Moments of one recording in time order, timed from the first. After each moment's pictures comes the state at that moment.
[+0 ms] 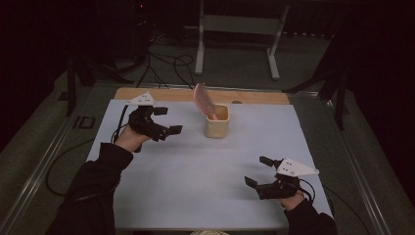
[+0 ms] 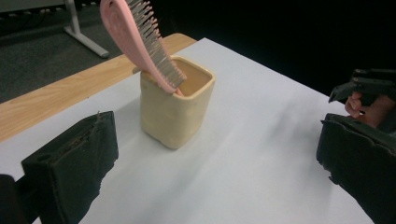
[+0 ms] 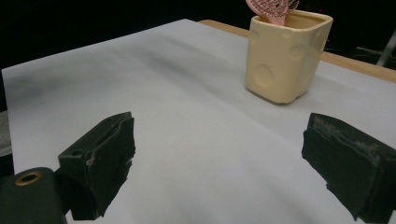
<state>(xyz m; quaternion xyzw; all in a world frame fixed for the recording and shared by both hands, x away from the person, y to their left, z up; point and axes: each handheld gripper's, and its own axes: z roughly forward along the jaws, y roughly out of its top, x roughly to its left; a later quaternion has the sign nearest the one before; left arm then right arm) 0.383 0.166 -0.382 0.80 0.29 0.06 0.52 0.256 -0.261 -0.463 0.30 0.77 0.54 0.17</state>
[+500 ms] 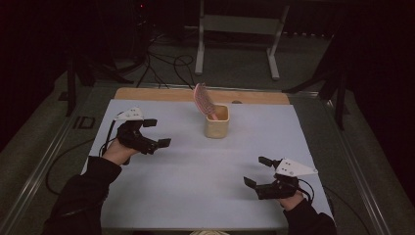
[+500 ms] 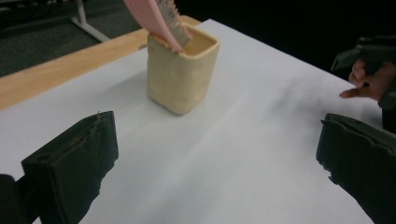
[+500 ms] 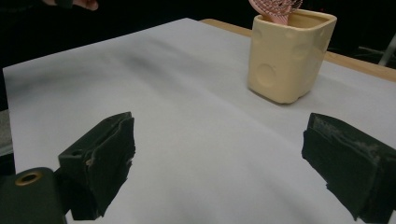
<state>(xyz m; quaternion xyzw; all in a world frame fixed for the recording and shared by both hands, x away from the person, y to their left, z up) 0.356 0.195 -0.408 0.81 0.30 0.07 0.51 0.256 -0.259 -0.463 0.29 0.77 0.54 0.17</state>
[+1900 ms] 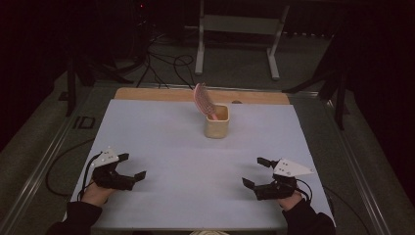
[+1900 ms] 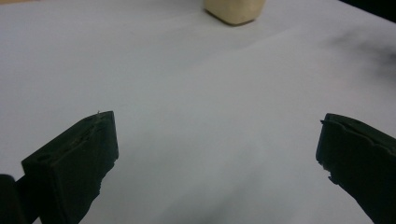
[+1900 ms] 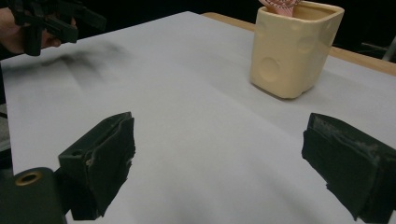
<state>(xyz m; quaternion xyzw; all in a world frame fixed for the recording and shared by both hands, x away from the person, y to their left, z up) 0.279 0.257 -0.496 0.78 0.39 0.15 0.47 0.257 -0.255 -0.467 0.29 0.78 0.53 0.16</state>
